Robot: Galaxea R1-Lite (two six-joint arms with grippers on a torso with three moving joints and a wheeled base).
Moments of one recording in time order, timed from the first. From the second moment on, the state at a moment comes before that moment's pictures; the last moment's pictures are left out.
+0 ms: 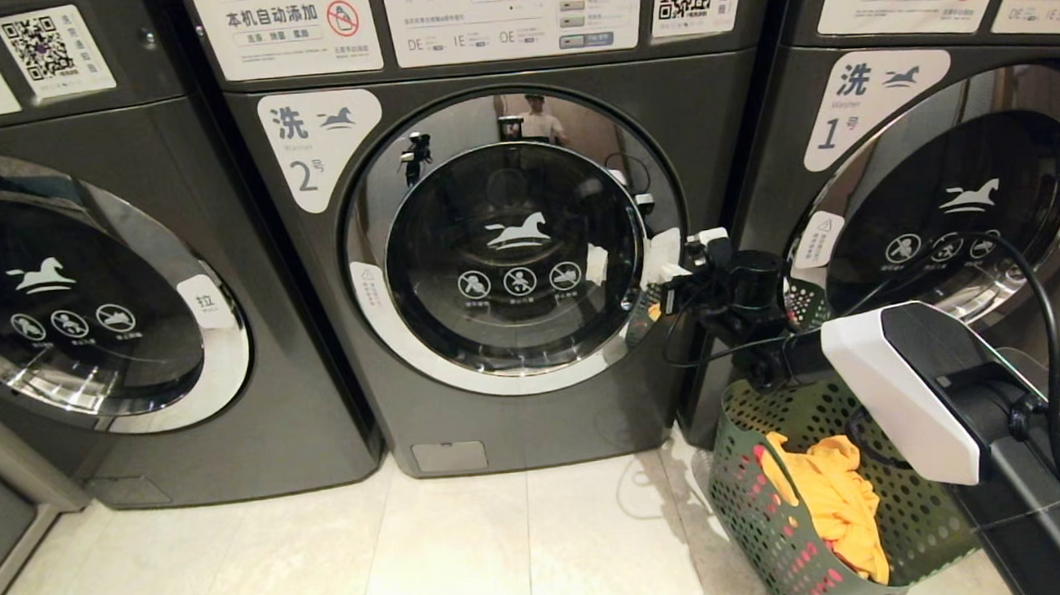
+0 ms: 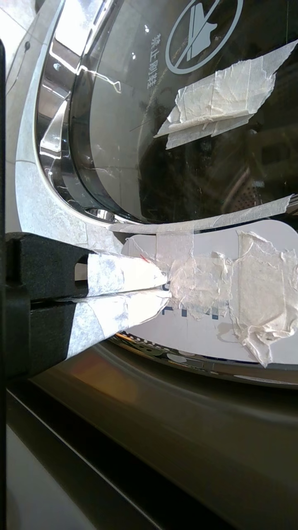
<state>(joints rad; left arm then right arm) -0.54 0.41 -0.87 0.42 0.77 0.17 0.18 2.70 -1.97 -0.84 0.07 -0.02</state>
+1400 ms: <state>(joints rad) -0.54 0.37 -0.82 0.42 0.71 0.20 0.18 2.68 -1.96 -0.84 0.07 -0.03</state>
